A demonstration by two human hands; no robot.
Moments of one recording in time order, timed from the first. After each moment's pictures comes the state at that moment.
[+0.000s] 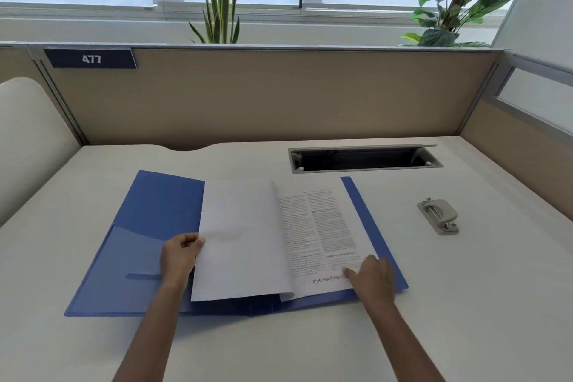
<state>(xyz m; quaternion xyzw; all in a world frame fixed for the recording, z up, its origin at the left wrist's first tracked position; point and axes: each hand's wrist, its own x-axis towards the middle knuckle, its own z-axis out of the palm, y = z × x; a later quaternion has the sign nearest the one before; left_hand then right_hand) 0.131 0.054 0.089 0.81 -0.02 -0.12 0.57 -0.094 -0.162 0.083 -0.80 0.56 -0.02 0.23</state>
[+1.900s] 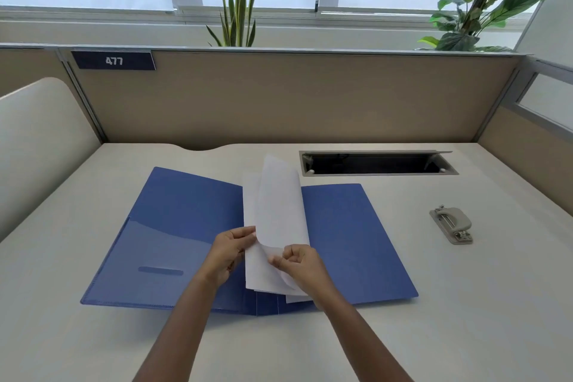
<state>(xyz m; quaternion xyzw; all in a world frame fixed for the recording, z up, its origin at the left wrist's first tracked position) 0.095 0.013 0.113 0.65 -0.08 -0.35 0.67 -0.030 -0.088 0.120 -0.75 0.28 -0.09 0.59</state>
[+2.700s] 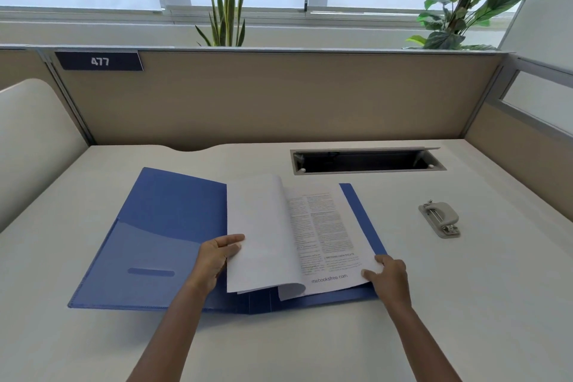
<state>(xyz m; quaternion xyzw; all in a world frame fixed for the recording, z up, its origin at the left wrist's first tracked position) 0.097 0.020 0.096 0.70 -0.04 -0.32 0.64 -0.118 -0.192 0.069 -0.73 0.54 -0.15 0.39</state>
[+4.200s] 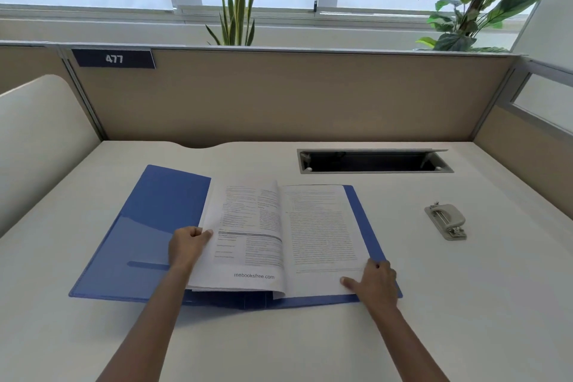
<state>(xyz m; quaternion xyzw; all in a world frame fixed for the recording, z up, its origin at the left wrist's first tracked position) 0.135 0.054 0.094 0.87 -0.04 -0.11 0.48 -0.100 -0.165 0.069 -0.83 0.51 0.04 0.19</state>
